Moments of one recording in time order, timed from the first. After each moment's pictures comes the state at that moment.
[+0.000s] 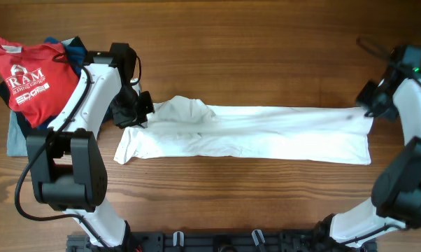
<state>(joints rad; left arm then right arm) -0.08 1.89 1.42 -1.22 0.15 -0.36 -0.37 1.78 1.36 -0.86 0.12 0.27</state>
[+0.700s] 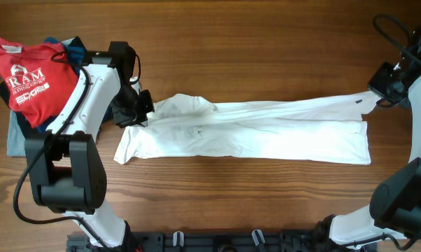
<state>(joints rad) -0.08 1.87 1.42 -1.25 0.16 -0.36 -0.37 1.72 1.48 -0.99 0.10 0.27</state>
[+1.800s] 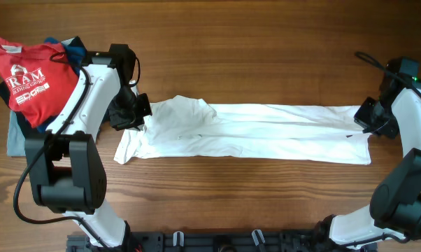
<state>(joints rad) -0.08 1.87 1.41 -1.28 0.10 -0.36 -0.37 1.72 1.22 -0.99 0.23 0.31</state>
